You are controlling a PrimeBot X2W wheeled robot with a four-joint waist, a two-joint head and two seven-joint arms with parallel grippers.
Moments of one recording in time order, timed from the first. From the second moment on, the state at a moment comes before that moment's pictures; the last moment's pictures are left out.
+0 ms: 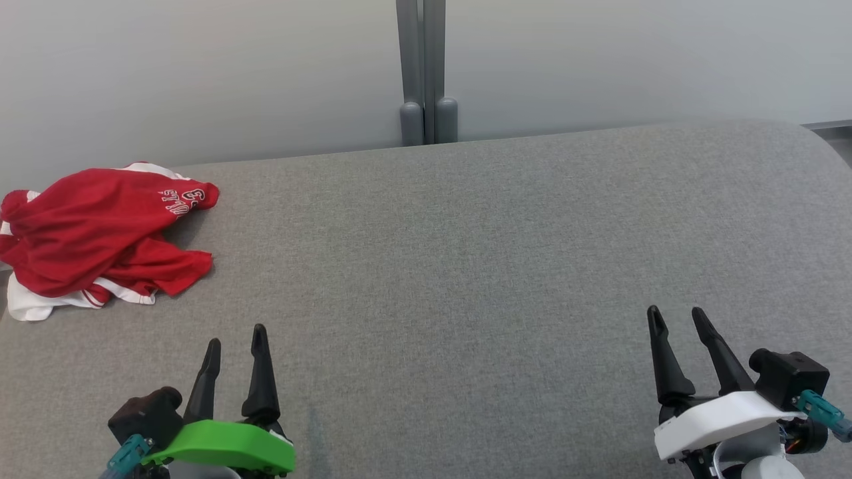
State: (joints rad) left arm 0.01 0.04 -0.11 0.17 -0.54 -0.05 -0.17; right arm 0.00 -0.04 0.00 0.11 0.37 0.13 -0.17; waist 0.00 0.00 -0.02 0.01
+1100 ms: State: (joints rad) left arm 0.02 0.05 -0.15 0.20 -0.30 -0.04 -0.24; right arm 0.01 -0.05 0.01 0.08 0.09 0.13 -0.24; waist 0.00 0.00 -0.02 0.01
